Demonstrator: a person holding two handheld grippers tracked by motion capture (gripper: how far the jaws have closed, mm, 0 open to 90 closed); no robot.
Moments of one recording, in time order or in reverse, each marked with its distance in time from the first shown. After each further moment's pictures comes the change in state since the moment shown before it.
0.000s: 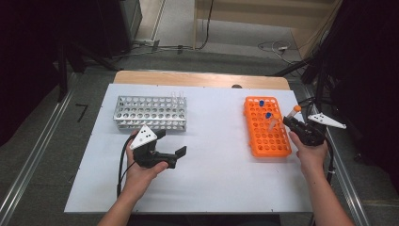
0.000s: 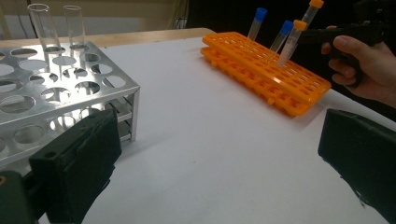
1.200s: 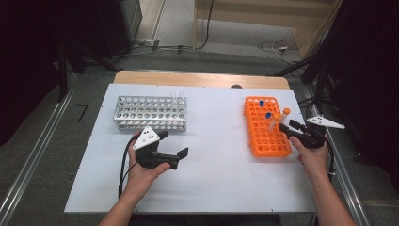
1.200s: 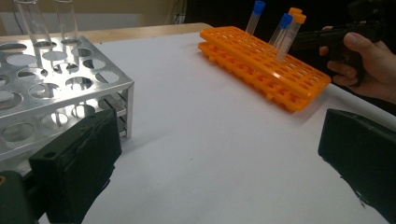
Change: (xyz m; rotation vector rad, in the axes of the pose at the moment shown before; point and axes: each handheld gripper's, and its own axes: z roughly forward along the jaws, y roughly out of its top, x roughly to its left) left arm -0.002 -0.003 0.004 0.015 -0.004 0.008; right arm -0.009 -0.009 0.007 0.077 0.060 -0.001
